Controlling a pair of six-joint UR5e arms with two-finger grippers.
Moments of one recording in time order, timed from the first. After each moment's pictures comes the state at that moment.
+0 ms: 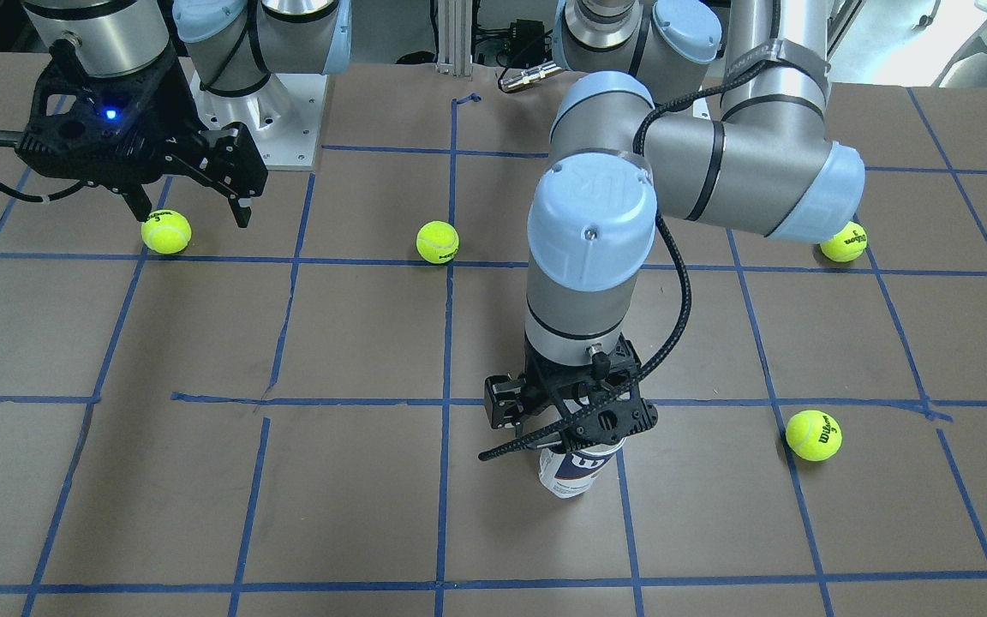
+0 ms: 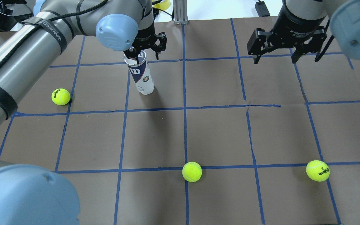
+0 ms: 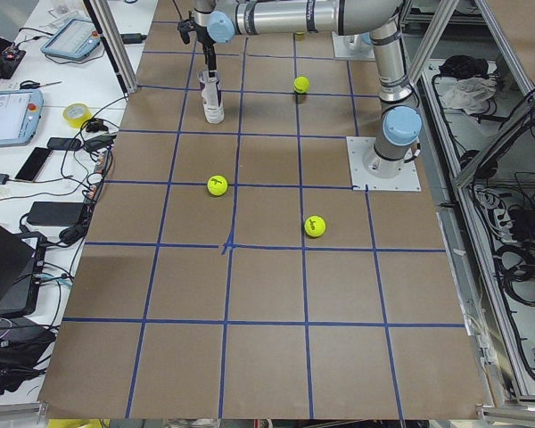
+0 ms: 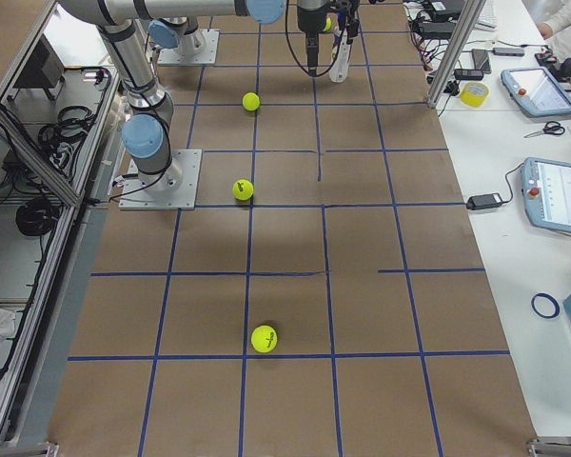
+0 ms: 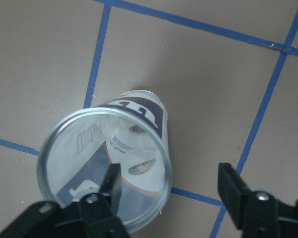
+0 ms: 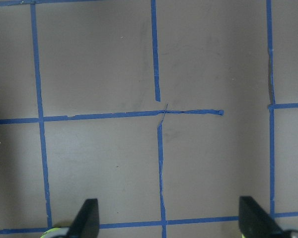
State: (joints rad) left arm -1.80 -2.02 -1.29 -1.31 1.66 -0.48; right arm 1.60 -1.59 1.56 -1.63 -1.59 0.07
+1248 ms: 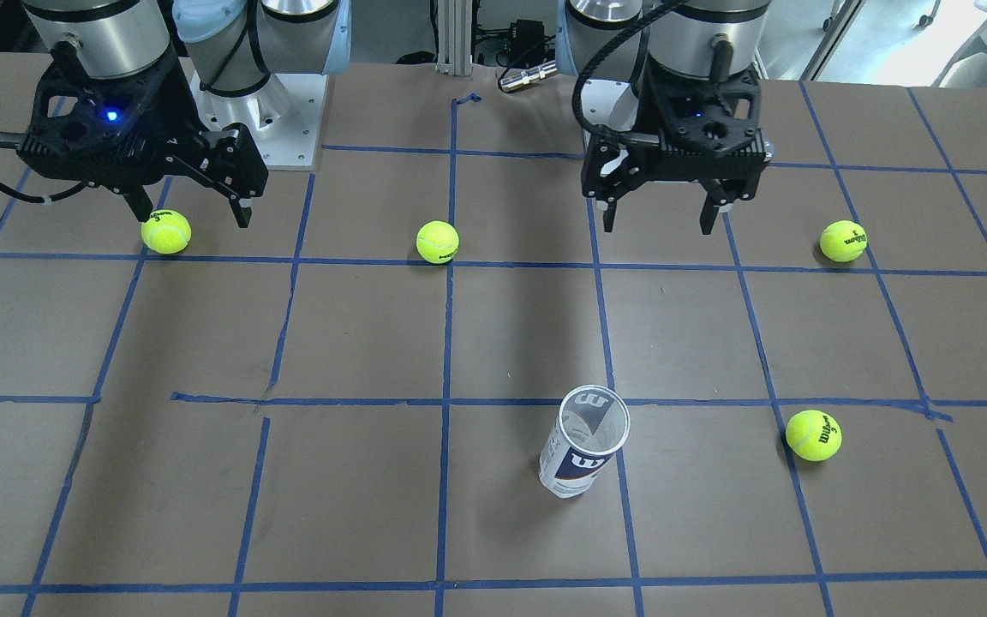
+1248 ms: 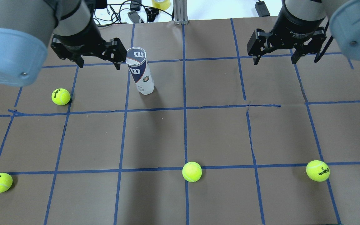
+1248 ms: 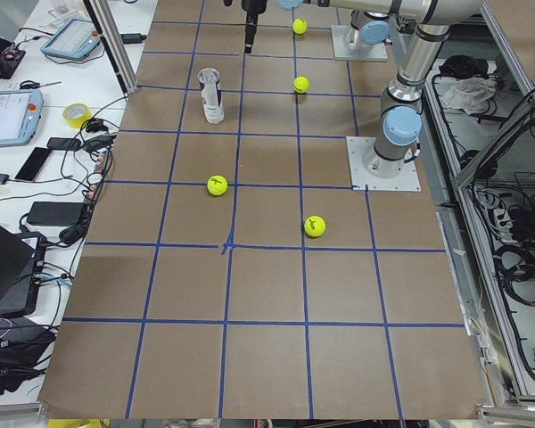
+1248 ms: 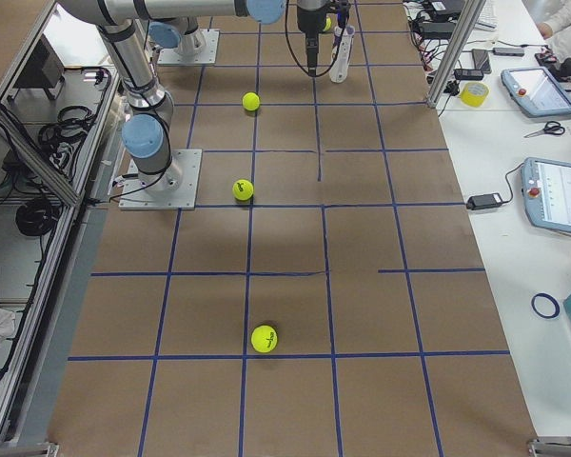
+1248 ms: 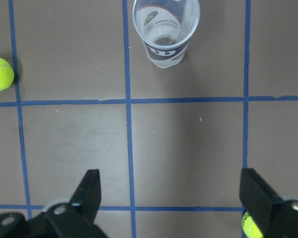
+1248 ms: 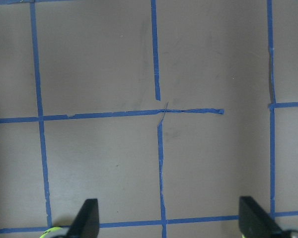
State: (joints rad) left arm -1.66 -1.56 -1.56 -1.43 1.66 -0.01; right arm 1.60 -1.59 1.56 -1.63 -1.59 0.07
